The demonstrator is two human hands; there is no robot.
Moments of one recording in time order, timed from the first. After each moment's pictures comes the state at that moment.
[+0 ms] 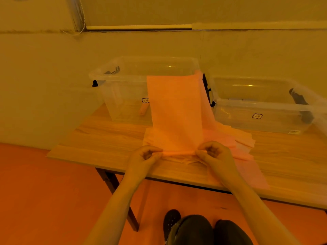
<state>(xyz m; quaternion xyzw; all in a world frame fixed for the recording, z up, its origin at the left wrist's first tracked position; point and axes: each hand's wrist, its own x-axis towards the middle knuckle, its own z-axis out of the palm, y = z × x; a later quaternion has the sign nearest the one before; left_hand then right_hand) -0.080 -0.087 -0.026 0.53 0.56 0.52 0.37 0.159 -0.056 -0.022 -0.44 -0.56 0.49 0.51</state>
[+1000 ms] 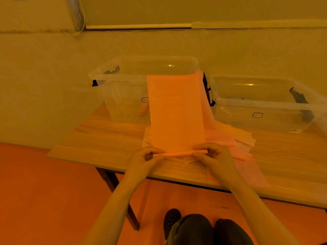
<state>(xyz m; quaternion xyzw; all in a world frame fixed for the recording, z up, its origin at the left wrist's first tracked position) -0.079 -0.091 -0.025 0.55 0.56 0.49 0.38 0.157 -0.061 -0.017 -0.44 -0.59 0.47 0.49</state>
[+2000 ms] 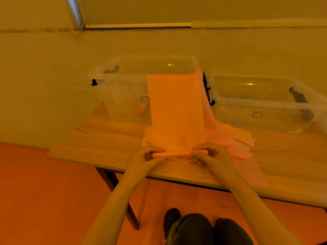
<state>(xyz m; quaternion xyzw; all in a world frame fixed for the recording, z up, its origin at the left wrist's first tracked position) -0.078 -0.093 -0.023 0.56 0.54 0.49 0.39 0.155 -0.062 -0.015 -0.43 -0.58 0.49 0.48</state>
